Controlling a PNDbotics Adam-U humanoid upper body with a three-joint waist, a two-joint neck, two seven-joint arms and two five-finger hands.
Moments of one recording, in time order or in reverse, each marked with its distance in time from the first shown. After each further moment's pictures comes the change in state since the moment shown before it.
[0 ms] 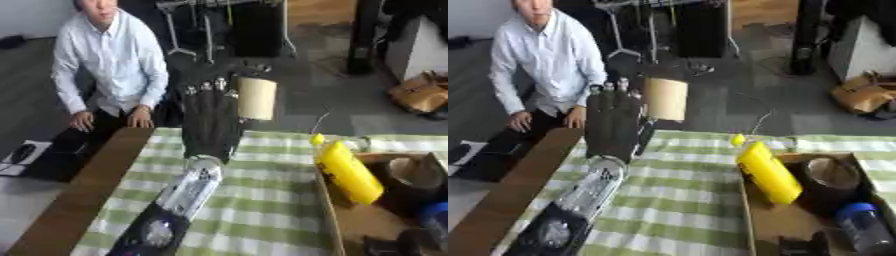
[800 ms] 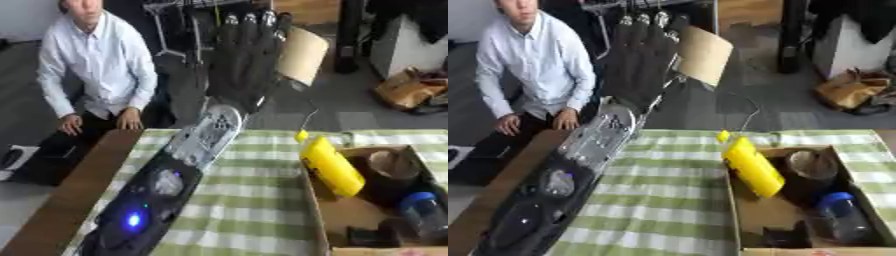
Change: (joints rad) left arm -0.206 0.002 -0.123 0.077 0.109 -0.199 -0.140; right arm 0.016 -0.025 0.023 0.000 -0.003 -0.021 0.015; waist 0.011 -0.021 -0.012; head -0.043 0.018
